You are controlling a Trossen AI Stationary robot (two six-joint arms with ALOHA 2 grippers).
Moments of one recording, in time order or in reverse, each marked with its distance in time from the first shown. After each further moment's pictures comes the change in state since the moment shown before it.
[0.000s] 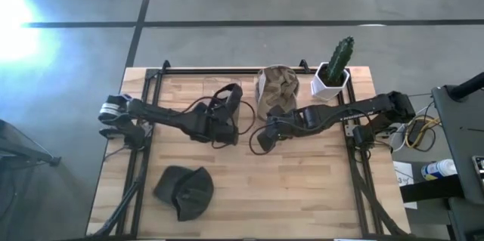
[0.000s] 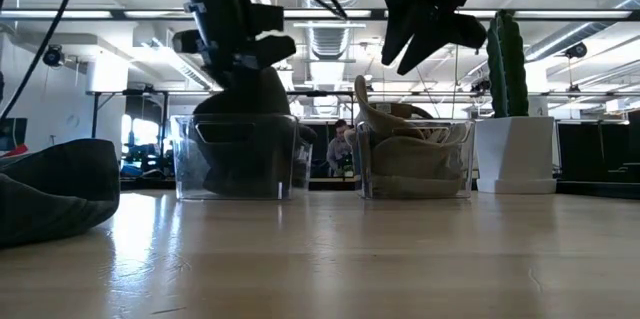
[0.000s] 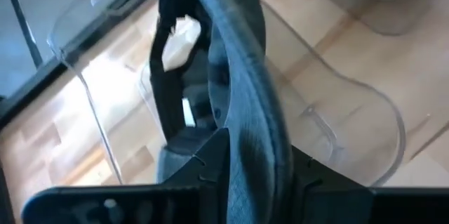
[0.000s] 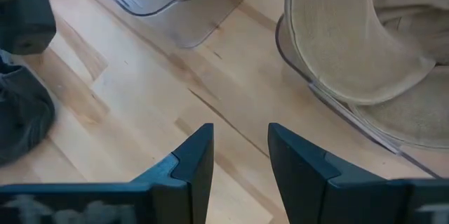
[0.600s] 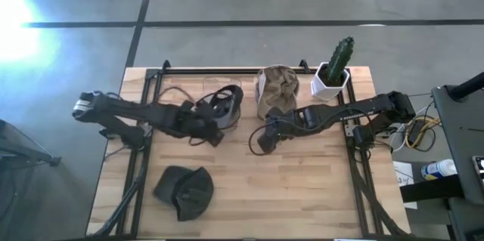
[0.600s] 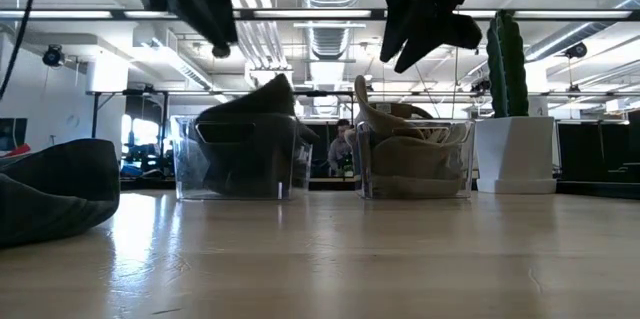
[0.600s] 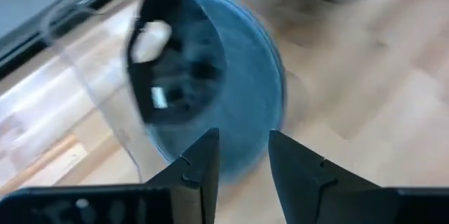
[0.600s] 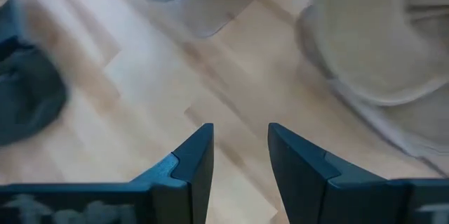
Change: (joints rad) left arm -0.067 -0.280 -0.004 -0.061 0.138 -0.014; right arm -0.003 0.000 0.000 0.020 -0.059 -0.064
